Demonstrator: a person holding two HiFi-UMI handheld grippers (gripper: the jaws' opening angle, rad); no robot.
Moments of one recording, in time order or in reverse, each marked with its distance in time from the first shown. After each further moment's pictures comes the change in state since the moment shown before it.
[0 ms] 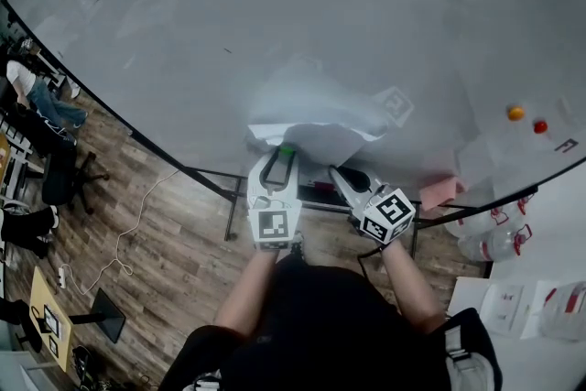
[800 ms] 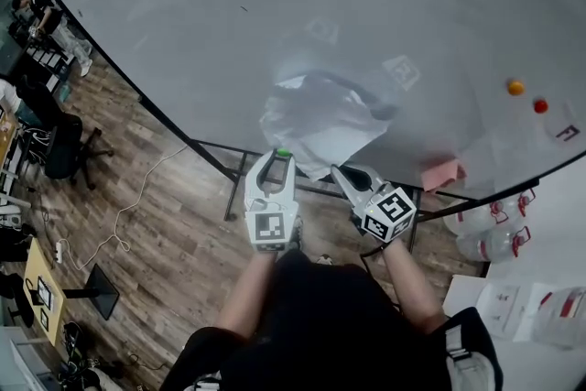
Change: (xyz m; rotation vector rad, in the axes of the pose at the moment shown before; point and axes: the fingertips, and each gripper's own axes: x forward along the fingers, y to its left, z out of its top) left arm -0.081 -0.014 -0.015 -0.028 0.050 0.071; right arm -0.036 0.049 -0.030 0.023 0.056 0.052
